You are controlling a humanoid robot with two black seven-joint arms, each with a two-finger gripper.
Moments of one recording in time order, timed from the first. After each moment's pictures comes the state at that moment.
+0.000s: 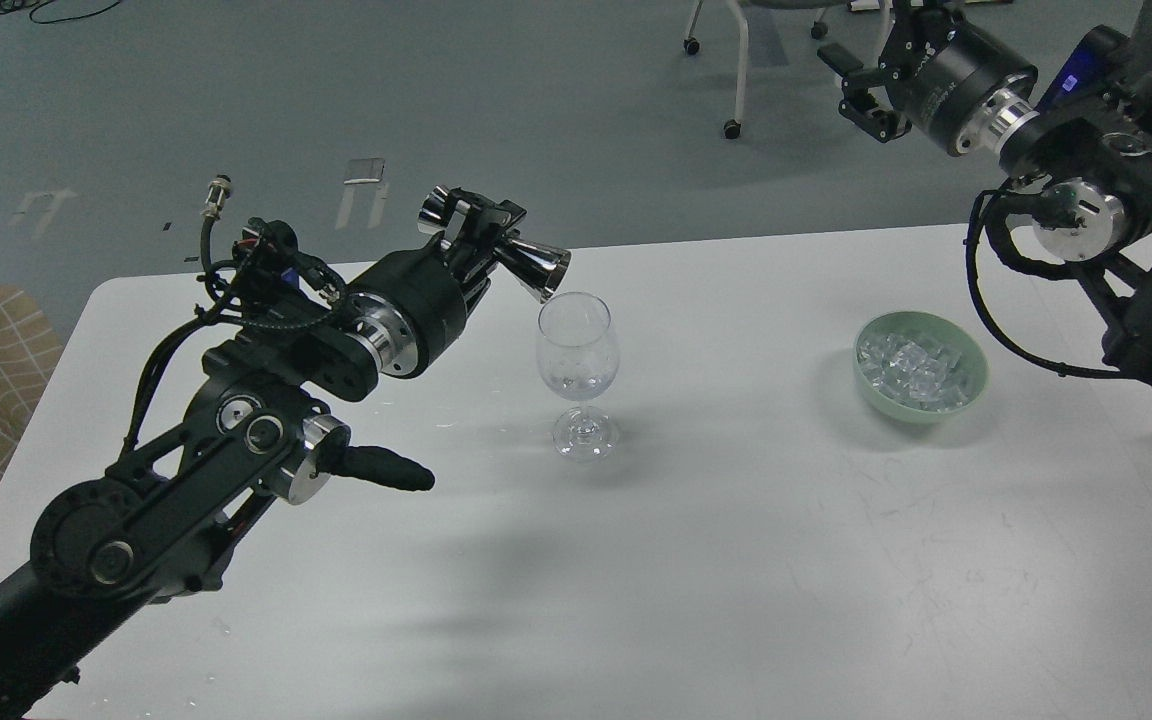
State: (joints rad) left arm -0.58 0.35 -0.83 -1.72 1.07 0.24 0.49; right arm 1.01 -0.35 0.75 0.68 -0.47 0.36 0.22
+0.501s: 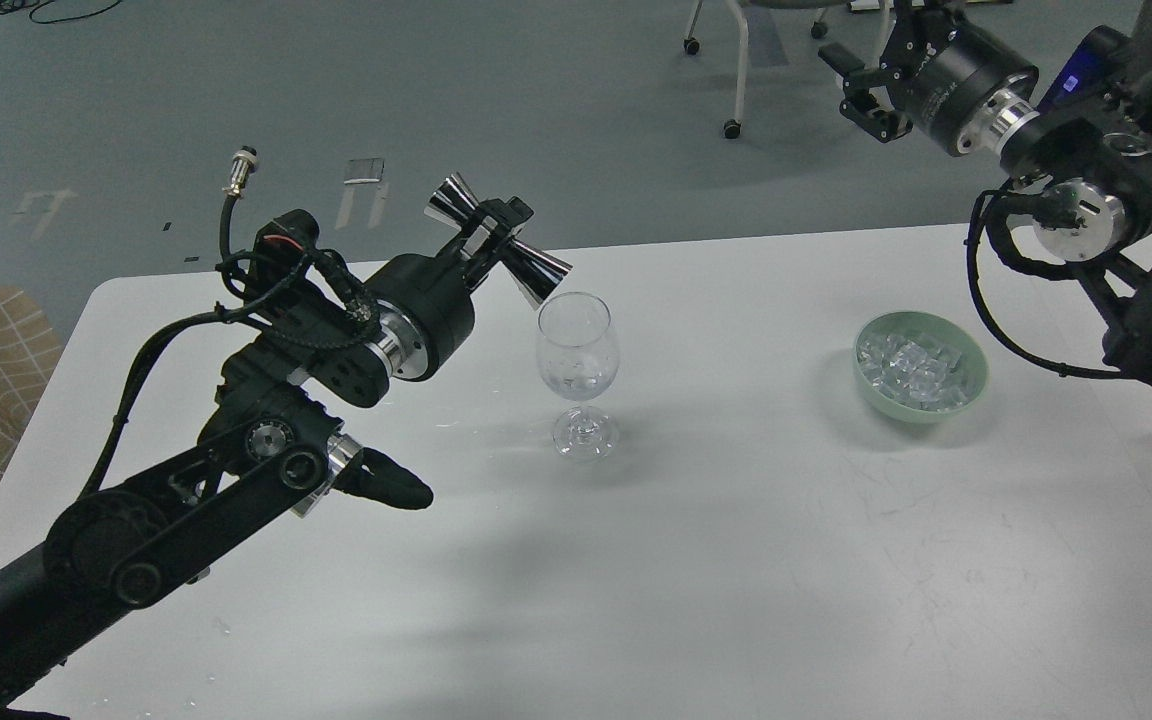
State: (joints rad) left arm -0.62 0.38 -0.76 -1.72 1.21 0.23 0.49; right arm 1.00 -0.35 0.75 0.68 -0.47 0.36 0.22
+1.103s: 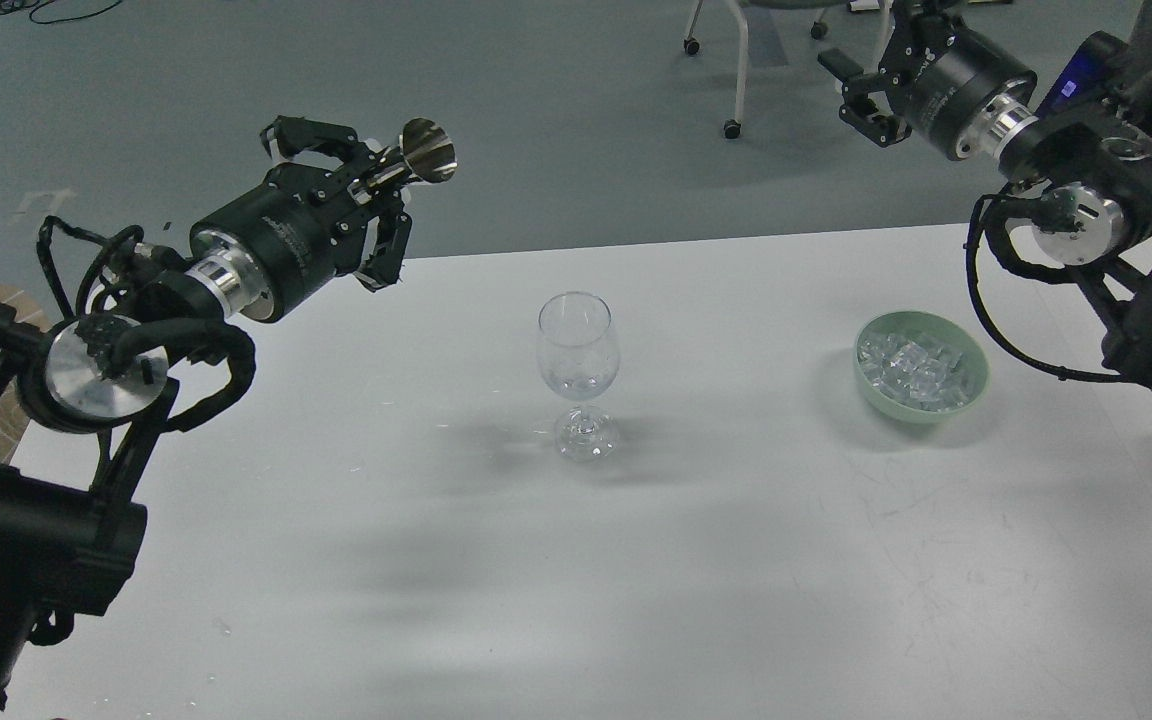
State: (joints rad) left arm -0.35 0.31 -1.44 -1.69 0.18 0.26 0.49; right arm 1.00 -0.35 0.75 0.68 -0.46 0.36 0.22
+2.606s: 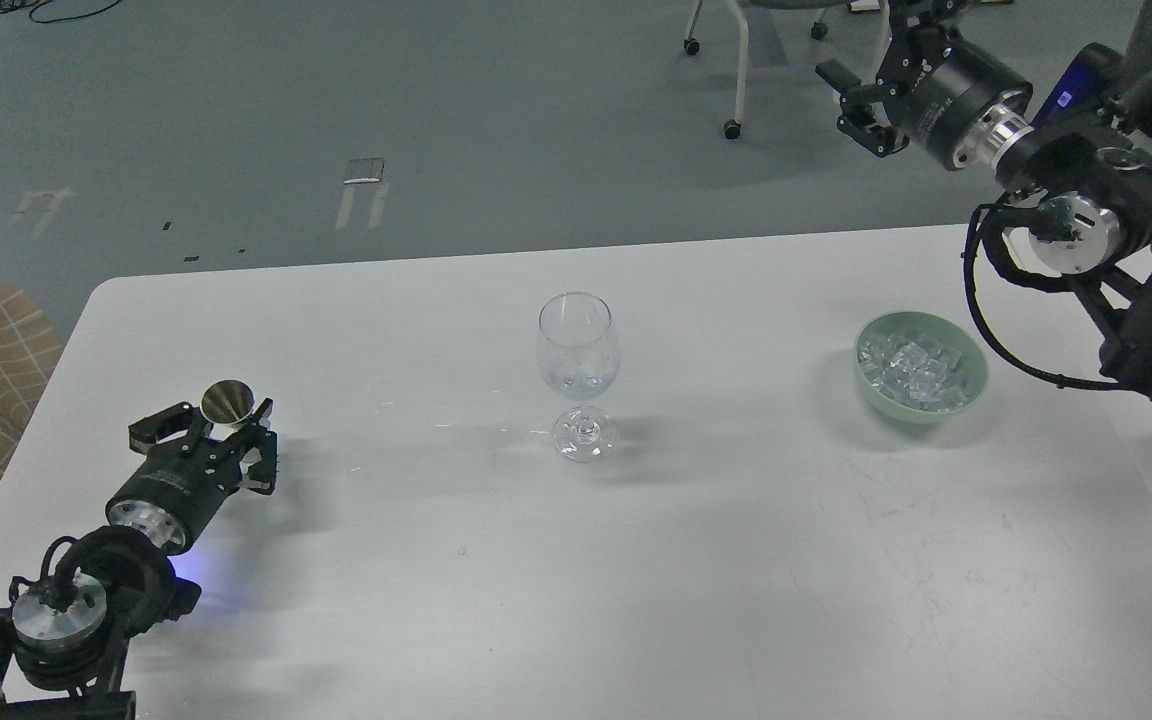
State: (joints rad) left arm -0.05 0.14 -1.75 -1.12 0.06 -0.16 0.38; right arm 0.99 -0.35 0.75 0.68 -0.47 0.36 0.22
